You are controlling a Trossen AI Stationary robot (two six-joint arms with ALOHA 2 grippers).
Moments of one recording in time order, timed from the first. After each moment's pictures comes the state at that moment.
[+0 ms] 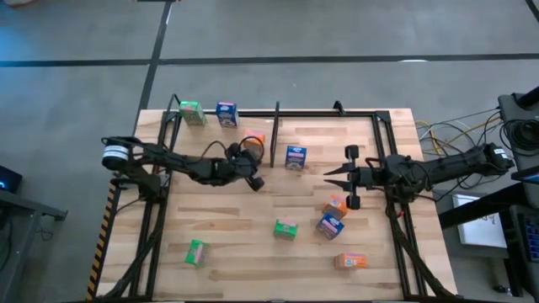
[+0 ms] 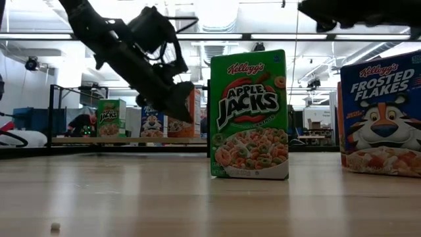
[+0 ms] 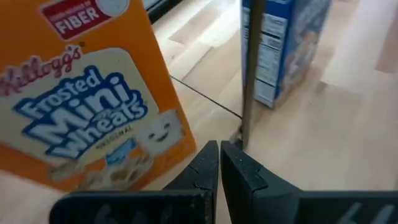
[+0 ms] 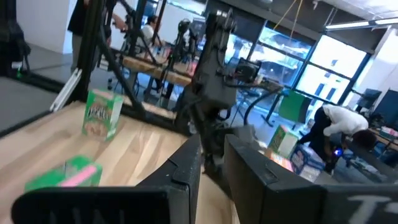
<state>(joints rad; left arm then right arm) 0.06 1.63 0.74 0.22 -0.54 -0.25 0.12 0.70 0.33 0.45 0.07 -0.36</state>
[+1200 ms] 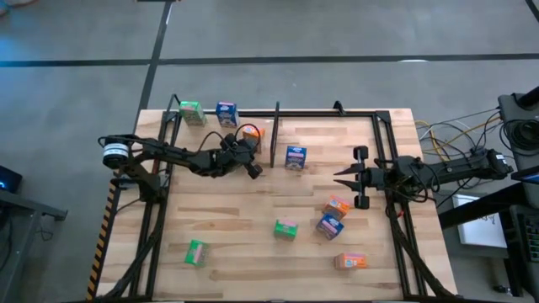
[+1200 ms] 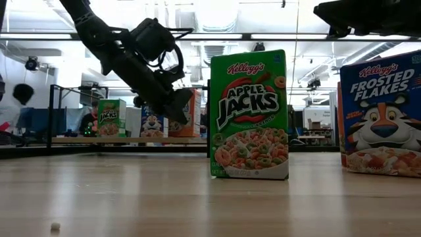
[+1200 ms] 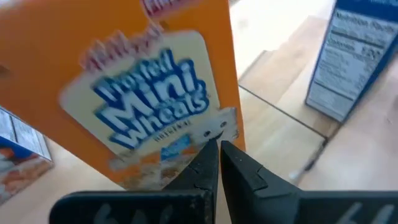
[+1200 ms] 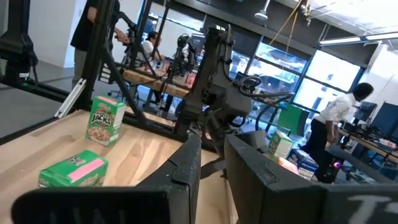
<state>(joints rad) 0.18 1.62 0.72 0.25 -0.54 -0.19 0.11 0.52 0.21 0.45 0.04 -0.36</state>
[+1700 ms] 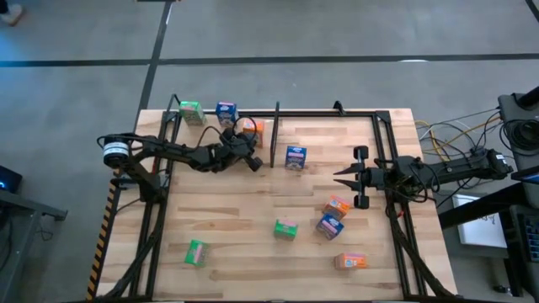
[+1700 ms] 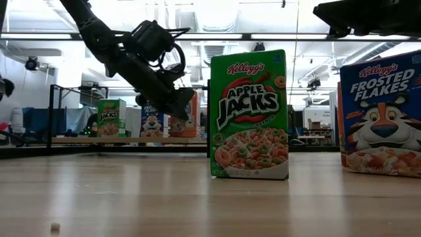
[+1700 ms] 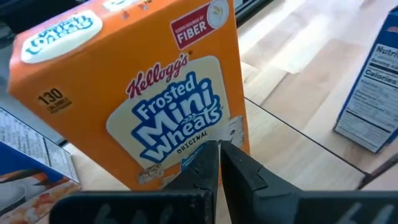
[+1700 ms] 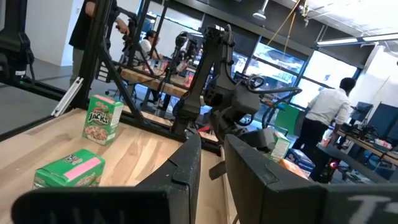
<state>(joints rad) 0.24 1.62 0.72 0.31 -0.54 -0.14 0.11 0.52 0.21 0.45 0.05 -0.37</state>
